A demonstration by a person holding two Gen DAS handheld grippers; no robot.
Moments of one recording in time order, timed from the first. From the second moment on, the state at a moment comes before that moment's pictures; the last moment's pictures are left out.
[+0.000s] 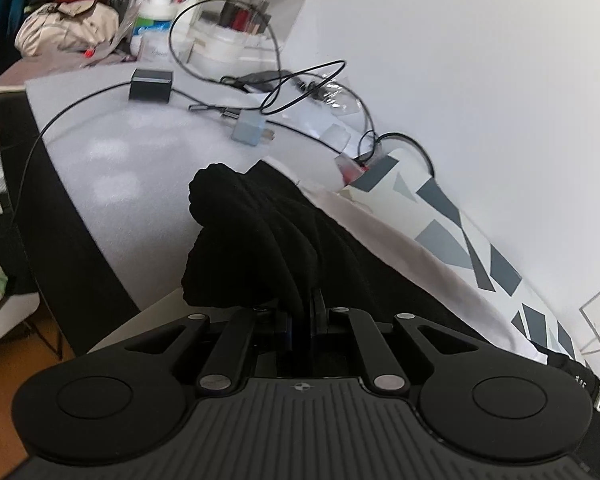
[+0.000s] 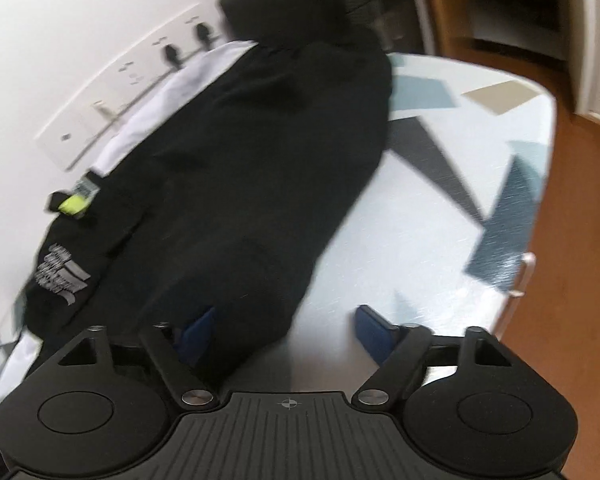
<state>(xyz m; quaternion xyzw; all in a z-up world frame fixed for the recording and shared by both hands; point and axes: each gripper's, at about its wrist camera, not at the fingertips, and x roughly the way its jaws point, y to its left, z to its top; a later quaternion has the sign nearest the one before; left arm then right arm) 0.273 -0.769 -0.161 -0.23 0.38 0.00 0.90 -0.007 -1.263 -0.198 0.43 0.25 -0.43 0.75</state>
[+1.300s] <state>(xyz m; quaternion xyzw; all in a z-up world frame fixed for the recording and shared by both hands) 0.287 -0.762 -0.166 -0.23 0.40 -0.01 0.89 0.024 -1.225 -0.214 0.27 0.30 -0.52 0.76</state>
